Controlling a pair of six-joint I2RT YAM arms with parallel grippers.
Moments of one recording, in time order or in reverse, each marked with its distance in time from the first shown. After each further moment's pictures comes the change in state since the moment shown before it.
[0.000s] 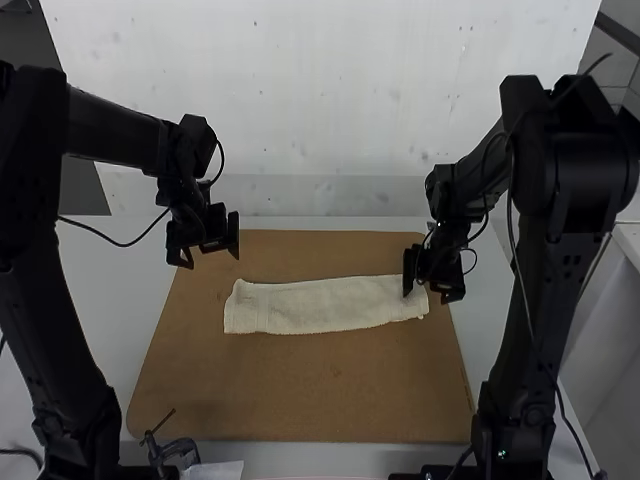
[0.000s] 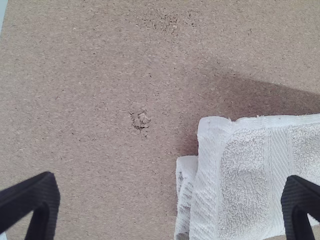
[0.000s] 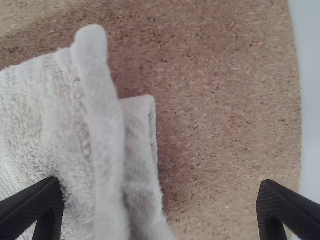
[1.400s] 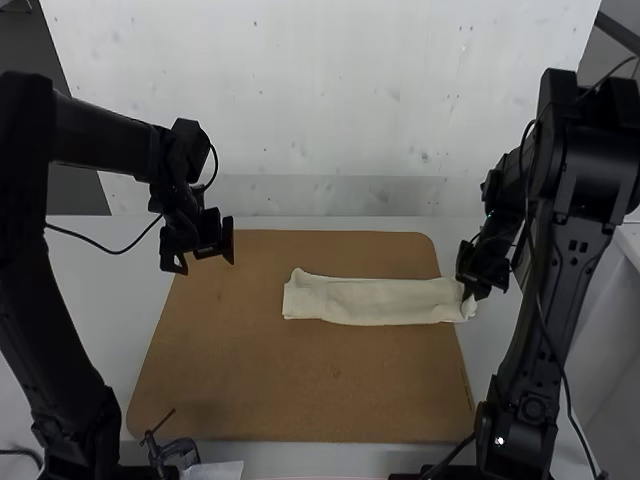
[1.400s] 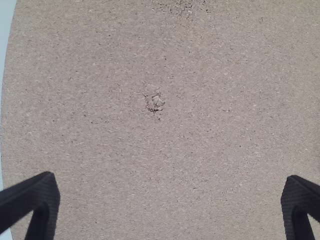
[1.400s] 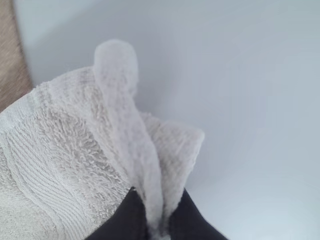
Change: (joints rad) left arm 0.015 -0.058 -0.059 0.004 0.000 0.002; right arm -0.339 0.084 0.149 -0.143 -0.024 -0.081
